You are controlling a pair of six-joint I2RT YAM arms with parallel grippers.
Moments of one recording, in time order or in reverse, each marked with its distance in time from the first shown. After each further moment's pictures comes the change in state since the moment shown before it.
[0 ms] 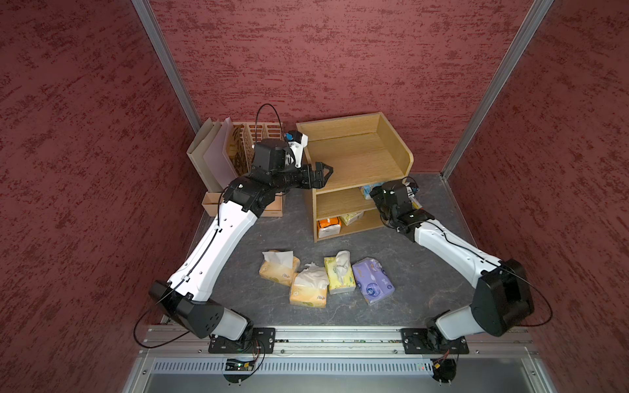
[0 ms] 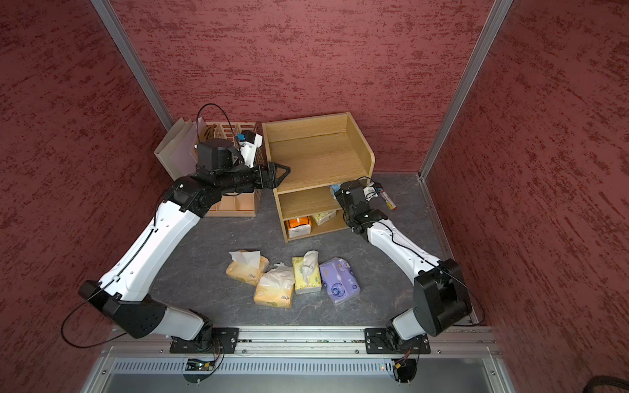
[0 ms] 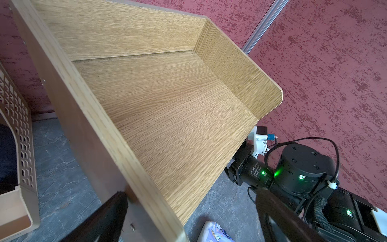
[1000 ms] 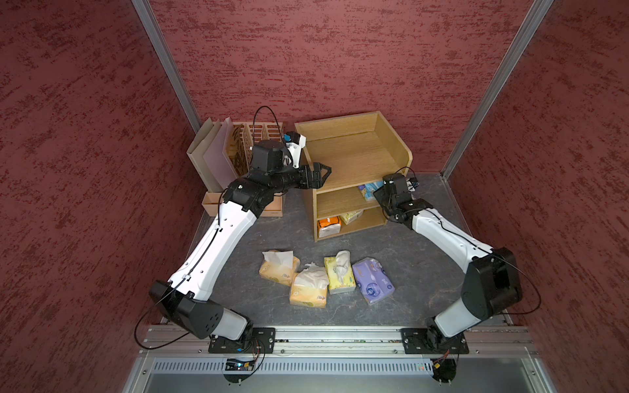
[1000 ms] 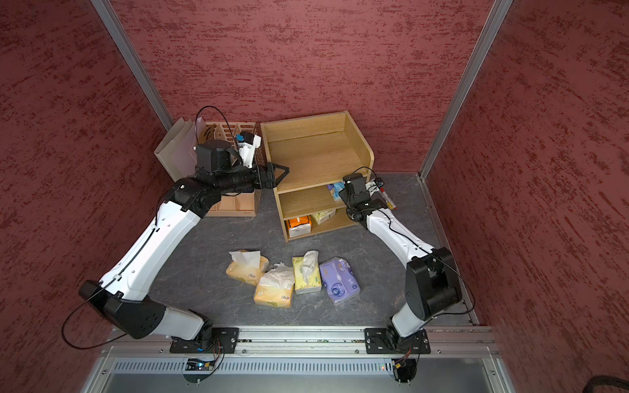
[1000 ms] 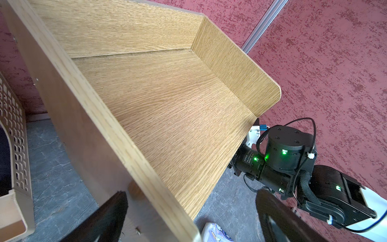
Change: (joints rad) left arm 0.038 -0.009 -0.050 0.049 0.044 -0.001; right arm -0.061 0.093 0.129 -0.150 -0.061 -0.068
